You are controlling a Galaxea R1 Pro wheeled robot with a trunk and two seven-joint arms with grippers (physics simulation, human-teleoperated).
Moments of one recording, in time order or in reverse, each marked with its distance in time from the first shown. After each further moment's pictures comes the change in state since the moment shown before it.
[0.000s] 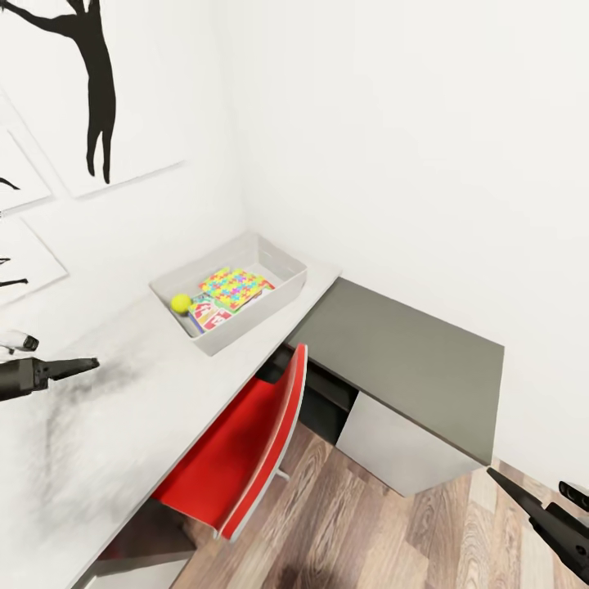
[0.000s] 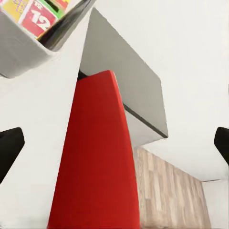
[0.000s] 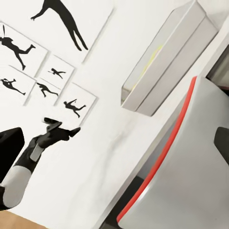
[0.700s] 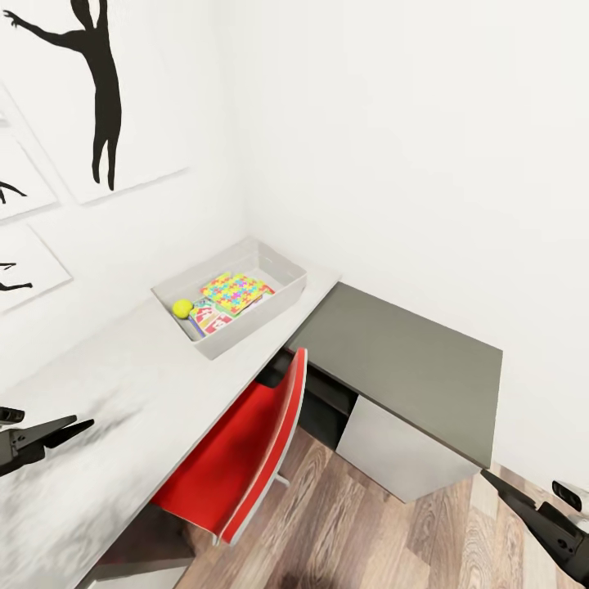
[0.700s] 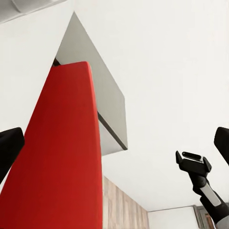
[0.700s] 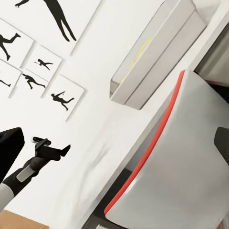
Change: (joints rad) left arm 0.287 -0.029 0.037 0.171 0.331 -0.165 0.000; right arm -0.009 0.003 0.006 -0.001 0.060 -0.004 -0.036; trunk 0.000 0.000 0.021
